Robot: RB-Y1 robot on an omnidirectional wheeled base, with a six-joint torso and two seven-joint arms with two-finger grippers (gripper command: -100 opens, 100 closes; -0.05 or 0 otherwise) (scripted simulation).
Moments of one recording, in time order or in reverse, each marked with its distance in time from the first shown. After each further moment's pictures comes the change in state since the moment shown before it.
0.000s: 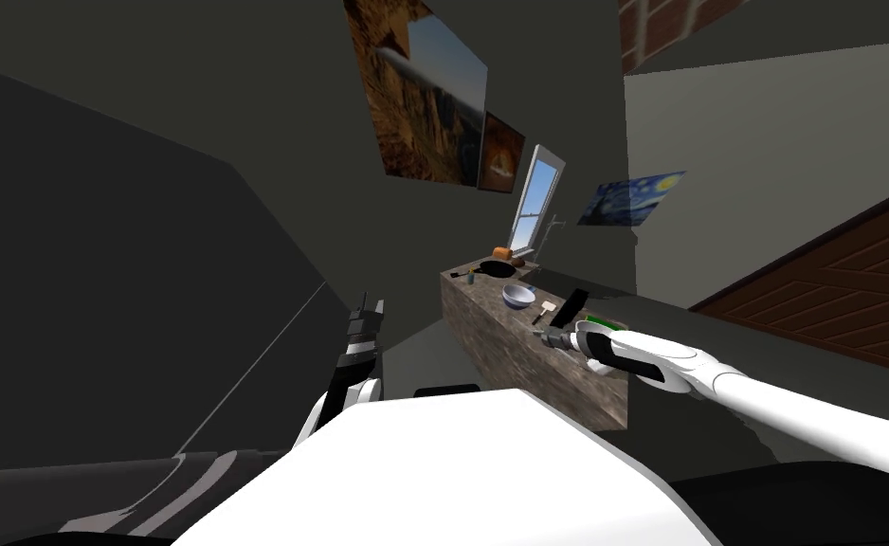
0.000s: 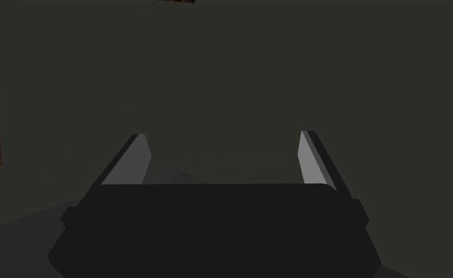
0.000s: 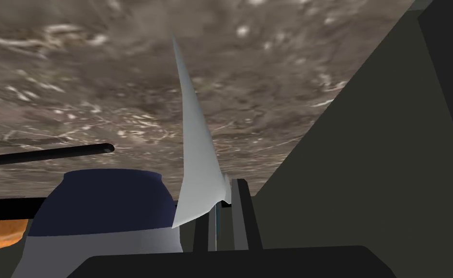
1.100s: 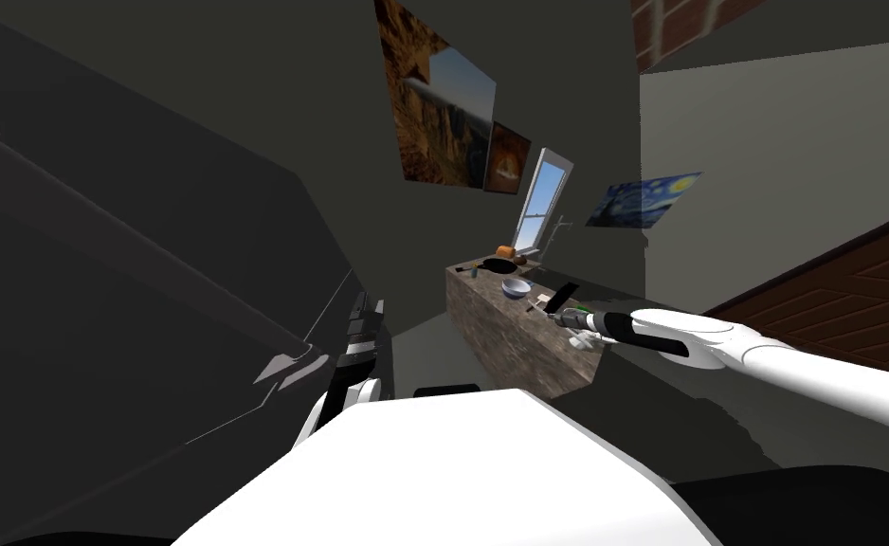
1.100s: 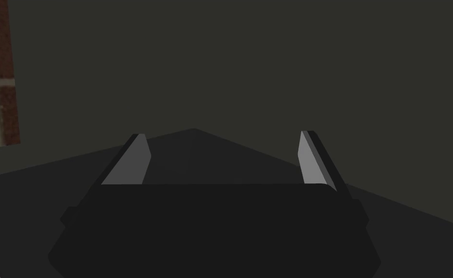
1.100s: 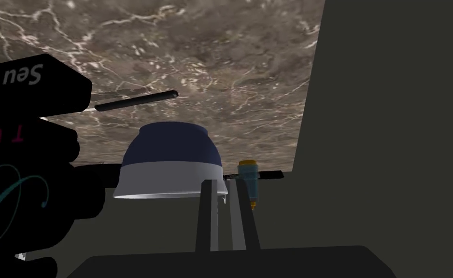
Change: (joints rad) left arm 0.000 0.000 0.000 0.000 0.000 0.000 0.000; right arm -0.038 -0.153 -0.040 0.101 -0.105 -0.005 -0.193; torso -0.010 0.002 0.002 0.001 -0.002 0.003
